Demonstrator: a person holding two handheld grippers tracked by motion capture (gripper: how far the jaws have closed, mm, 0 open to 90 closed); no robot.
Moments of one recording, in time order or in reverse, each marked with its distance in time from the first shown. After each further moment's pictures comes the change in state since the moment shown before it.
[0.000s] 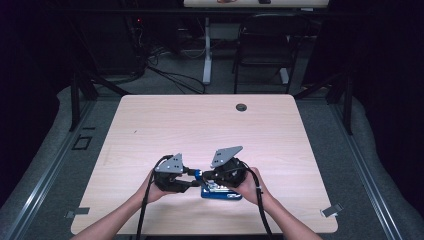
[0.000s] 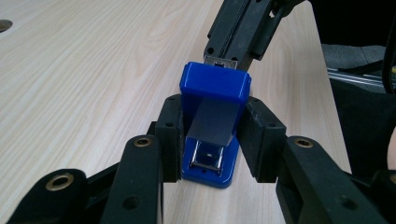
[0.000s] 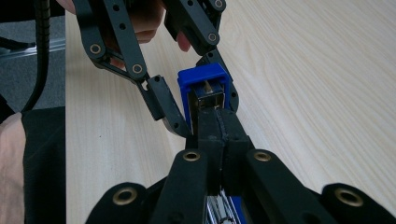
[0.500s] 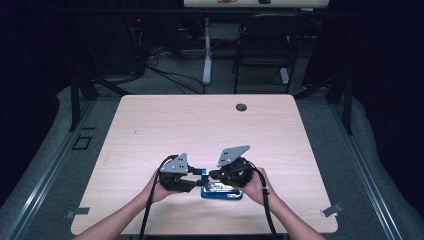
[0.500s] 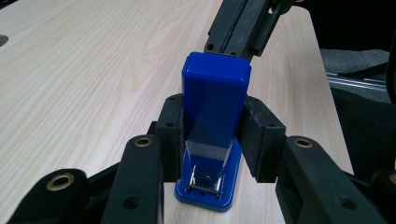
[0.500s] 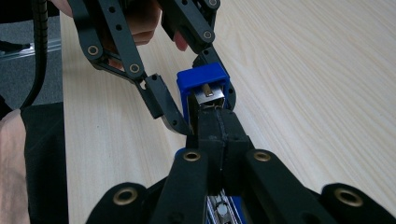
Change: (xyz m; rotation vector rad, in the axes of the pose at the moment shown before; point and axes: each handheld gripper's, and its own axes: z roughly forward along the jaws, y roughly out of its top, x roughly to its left) left arm -0.002 0.006 0.011 -0.021 -0.002 0.019; right arm -0.004 -0.008 -0.015 0.013 -0.021 0.021
